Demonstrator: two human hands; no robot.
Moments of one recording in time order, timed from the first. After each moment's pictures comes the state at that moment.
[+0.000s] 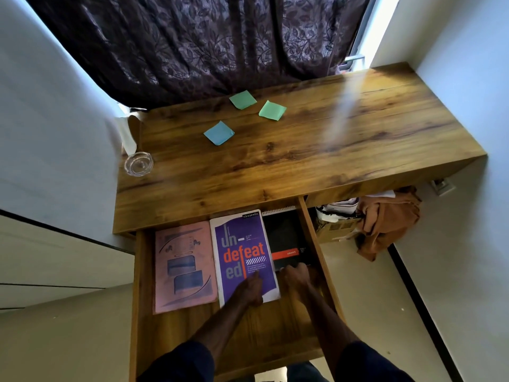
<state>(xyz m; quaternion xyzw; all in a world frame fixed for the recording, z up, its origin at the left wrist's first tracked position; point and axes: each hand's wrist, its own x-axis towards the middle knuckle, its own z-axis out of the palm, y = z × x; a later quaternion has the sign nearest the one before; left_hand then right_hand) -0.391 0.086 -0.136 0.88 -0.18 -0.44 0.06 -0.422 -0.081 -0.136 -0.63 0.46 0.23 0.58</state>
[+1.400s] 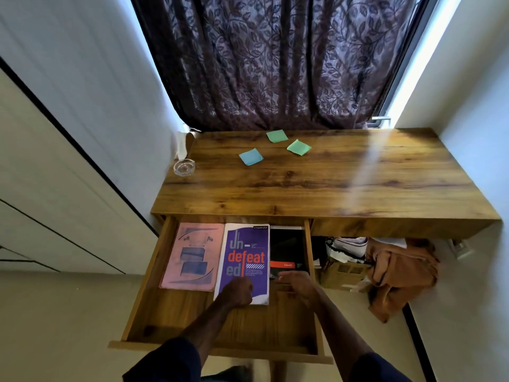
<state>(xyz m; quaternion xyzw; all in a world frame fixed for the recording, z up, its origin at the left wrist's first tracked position) -0.448 0.087 -0.072 0.93 -0.05 -0.32 0.18 -0.460 -0.137 -0.042 -0.66 0.19 0.30 0.67</state>
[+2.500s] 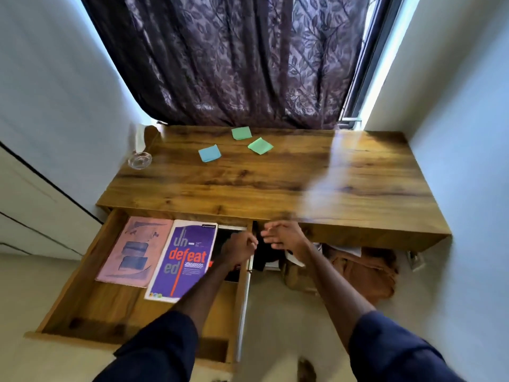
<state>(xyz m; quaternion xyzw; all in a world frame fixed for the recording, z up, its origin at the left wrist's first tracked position) -0.347 -0.146 -0.037 0.93 0.02 -0.17 0.33 -0.341 -0.335 0.039 -0.66 0.15 0.30 0.68</state>
